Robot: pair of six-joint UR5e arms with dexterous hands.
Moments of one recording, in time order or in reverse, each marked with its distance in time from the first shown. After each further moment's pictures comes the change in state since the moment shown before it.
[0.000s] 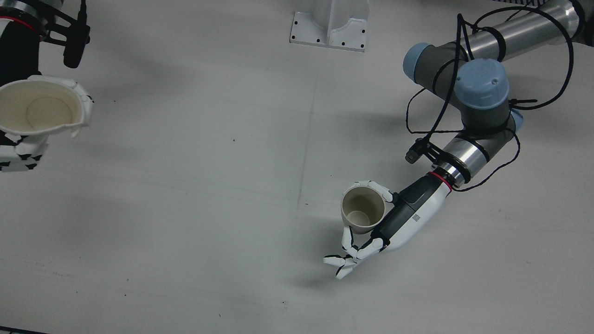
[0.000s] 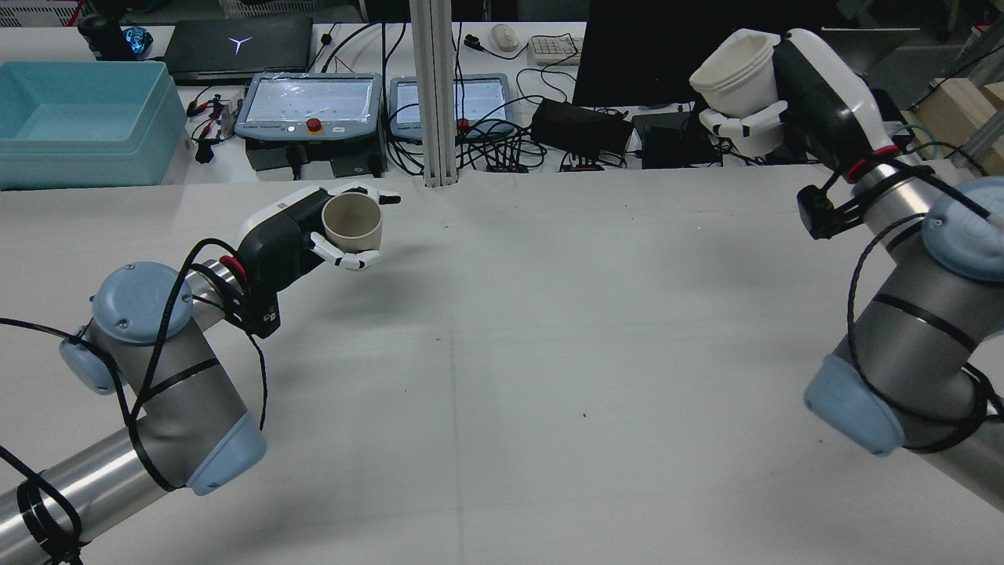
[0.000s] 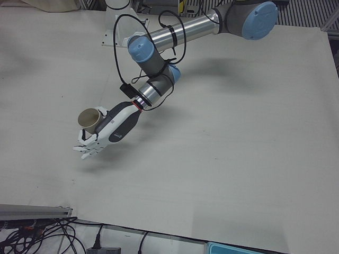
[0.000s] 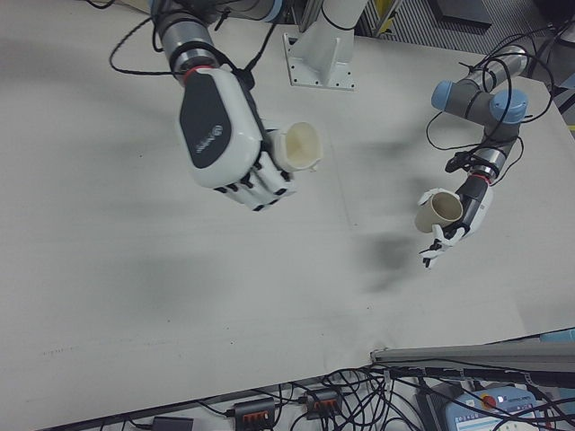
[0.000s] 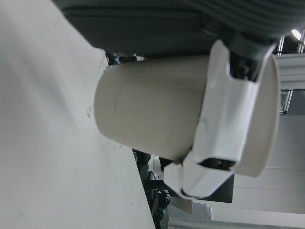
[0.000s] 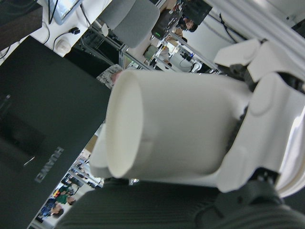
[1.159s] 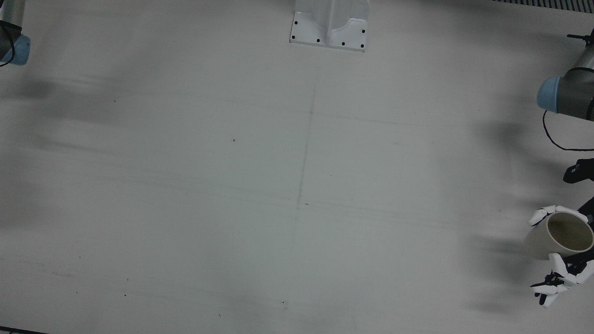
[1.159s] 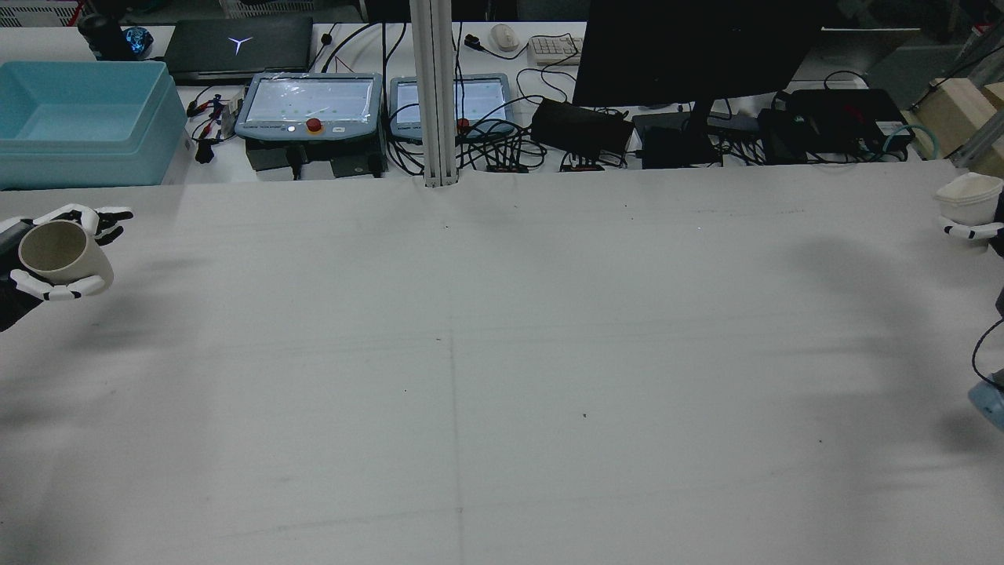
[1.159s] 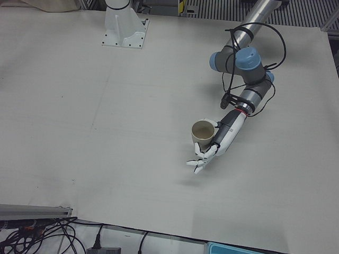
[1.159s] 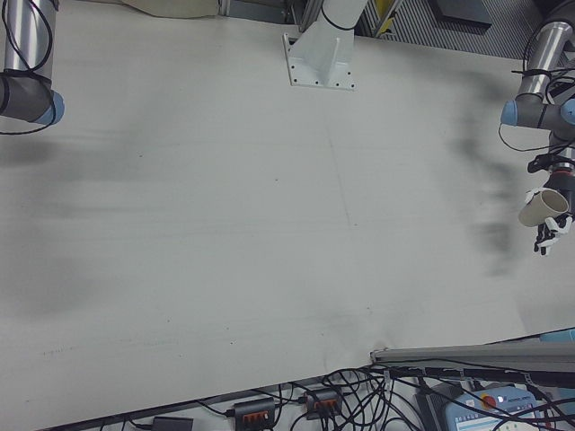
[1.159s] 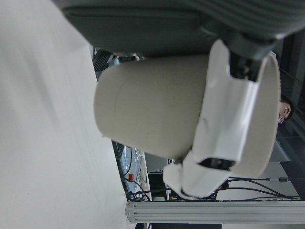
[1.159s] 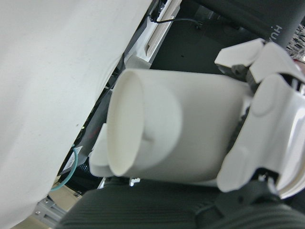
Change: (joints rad) left arm -0.234 0.554 -0.040 -0.491 0.028 -0.046; right arm 0.301 -0.186 -1.099 1.001 -0.198 0.247
